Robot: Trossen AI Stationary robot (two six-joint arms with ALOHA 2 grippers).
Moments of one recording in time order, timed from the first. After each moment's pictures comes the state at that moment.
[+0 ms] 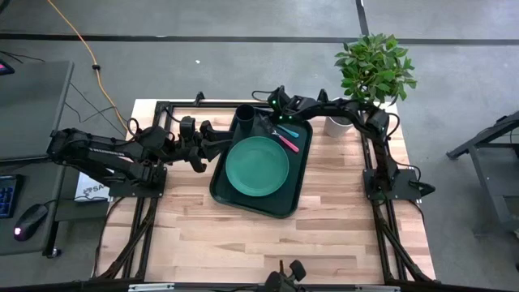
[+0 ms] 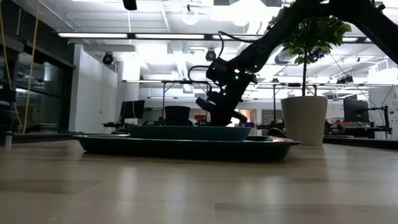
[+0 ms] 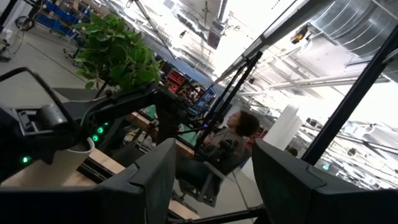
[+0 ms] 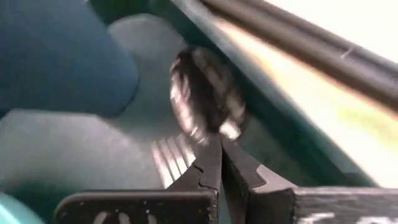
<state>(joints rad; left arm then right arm) 0.06 0.96 0.70 0.52 -0.22 -0.55 -0.57 2.09 1.43 -0.27 0.01 0.40</state>
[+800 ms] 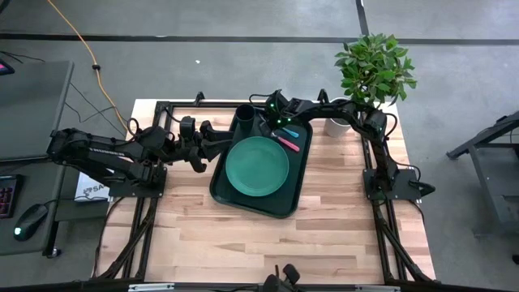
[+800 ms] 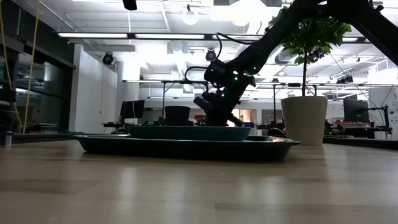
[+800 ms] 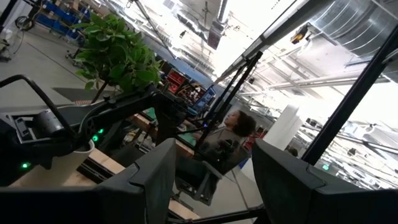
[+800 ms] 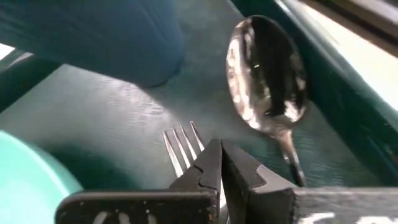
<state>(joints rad) 0.06 0.96 0.70 0.52 -0.22 -0.55 -0.54 2.12 1.43 -0.26 -0.11 0.33</state>
